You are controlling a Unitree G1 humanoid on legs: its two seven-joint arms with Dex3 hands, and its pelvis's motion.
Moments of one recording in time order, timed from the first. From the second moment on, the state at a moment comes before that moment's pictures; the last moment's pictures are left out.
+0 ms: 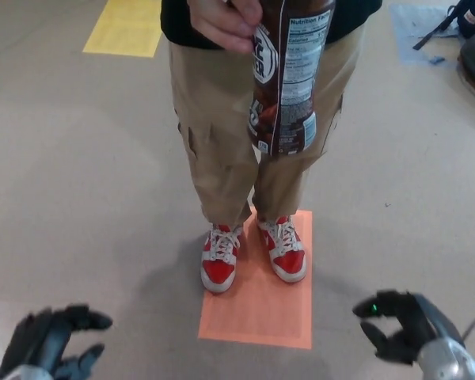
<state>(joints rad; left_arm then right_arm) -0.29 0.39 -0.24 1.02 0.35 -0.27 0.28 -0.46 -0.22 0.32 1.12 -0.38 -0.14 -0.25</state>
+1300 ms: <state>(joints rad) -0.67 0.44 -0.15 0.29 0.02 0.01 -0.22 -0.52 -0.20 0.42 1.25 -0.47 -0.28 -0.45</state>
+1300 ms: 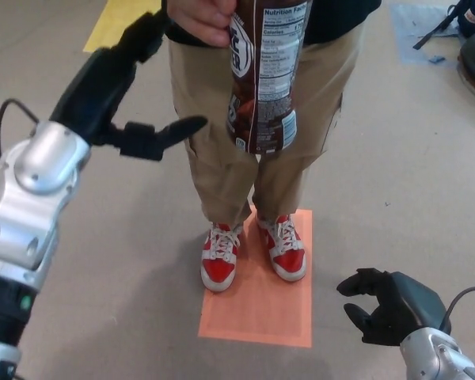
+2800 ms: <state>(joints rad) -0.90 0.46 -0.32 0.08 -0.24 0.75 -0.64 -0.51 -0.20 0.45 1.27 -0.51 -0.33 -0.52</state>
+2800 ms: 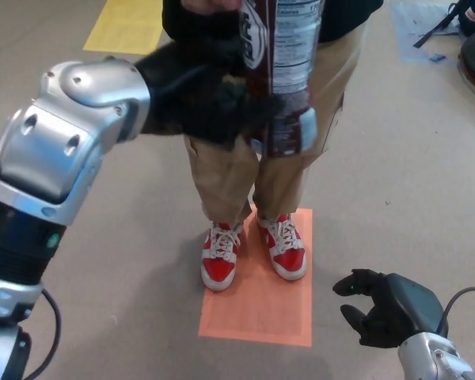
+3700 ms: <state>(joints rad) -0.98 0.35 -0.24 0.03 -0.27 1.06 -0.57 -0.51 -0.20 0.45 1.30 -0.55 -0.37 -0.59</state>
